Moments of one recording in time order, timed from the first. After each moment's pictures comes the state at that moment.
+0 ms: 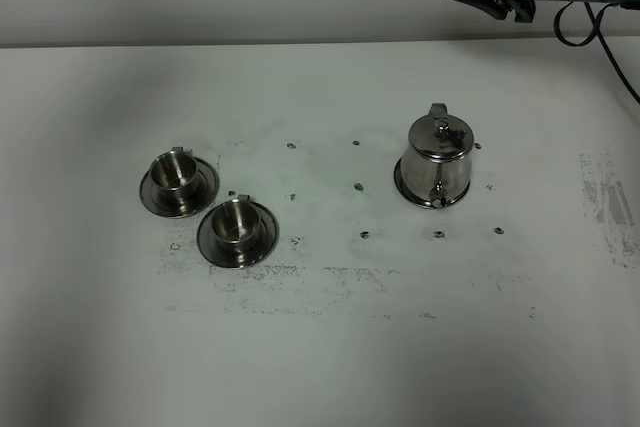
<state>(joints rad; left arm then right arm) 0.24 1.35 -1.59 -0.66 1.19 0.41 -0.12 2.31 -1.95 1.41 1.04 -0.60</state>
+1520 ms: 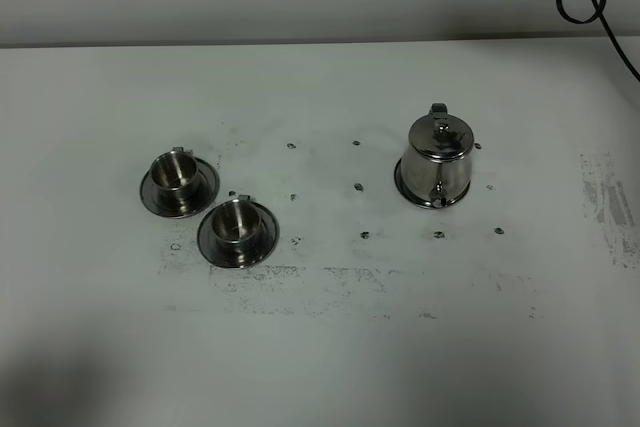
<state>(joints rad) -0.07 0.11 -0.51 -0.01 1.03 0.09 -0.12 2.31 -2.03 1.39 1.10 -0.58</state>
